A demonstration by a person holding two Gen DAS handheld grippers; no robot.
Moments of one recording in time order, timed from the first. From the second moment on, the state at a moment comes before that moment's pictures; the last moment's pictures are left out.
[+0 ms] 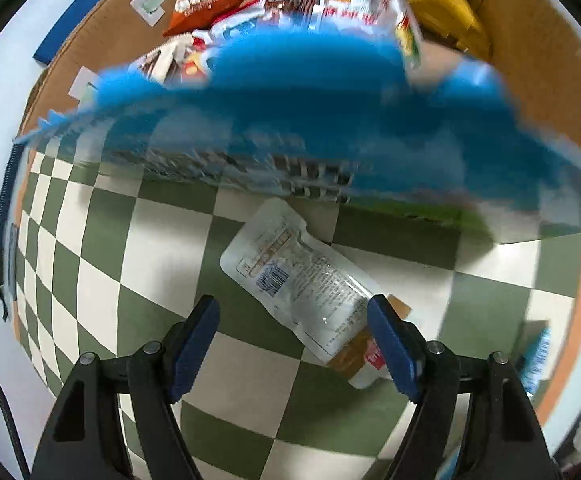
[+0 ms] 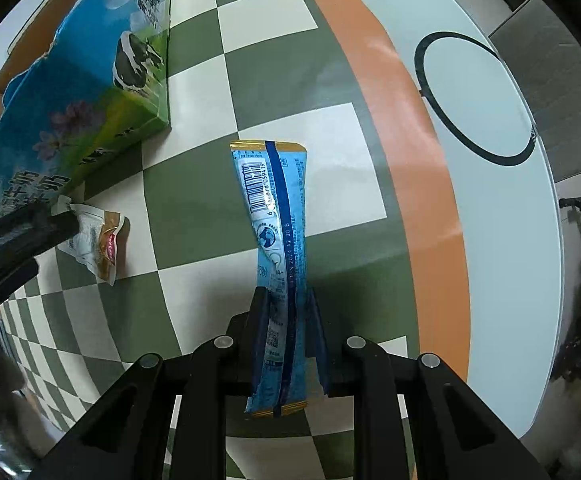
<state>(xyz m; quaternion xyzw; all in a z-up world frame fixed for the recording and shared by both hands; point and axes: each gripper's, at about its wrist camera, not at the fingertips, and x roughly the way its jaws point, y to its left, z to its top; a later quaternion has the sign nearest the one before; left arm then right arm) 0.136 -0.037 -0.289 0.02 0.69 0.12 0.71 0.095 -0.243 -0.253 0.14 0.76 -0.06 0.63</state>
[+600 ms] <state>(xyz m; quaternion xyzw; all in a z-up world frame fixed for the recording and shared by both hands) 0.126 0.045 -0.276 -0.12 0.74 0.09 0.66 0.096 -0.239 -0.259 0.17 0.76 -0.05 0.62</state>
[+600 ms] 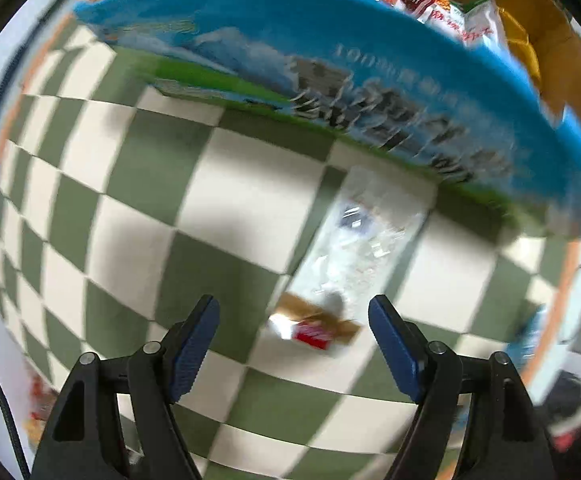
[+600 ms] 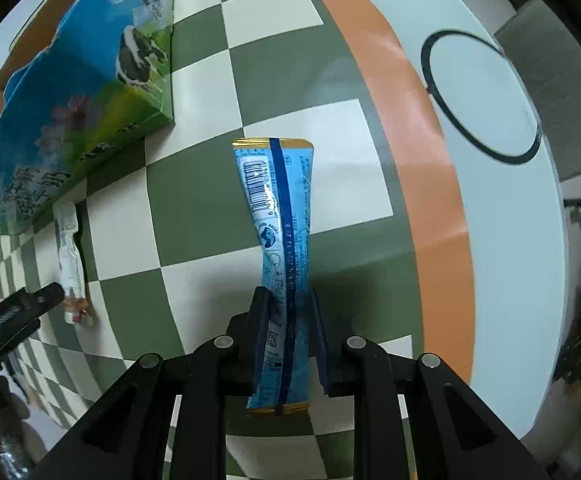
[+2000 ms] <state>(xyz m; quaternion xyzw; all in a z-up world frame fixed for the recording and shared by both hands) 0.117 0.035 -0.296 0.00 0.78 0.00 0.63 0.096 -0.197 -0.272 0.16 0.78 -0.02 0.61</state>
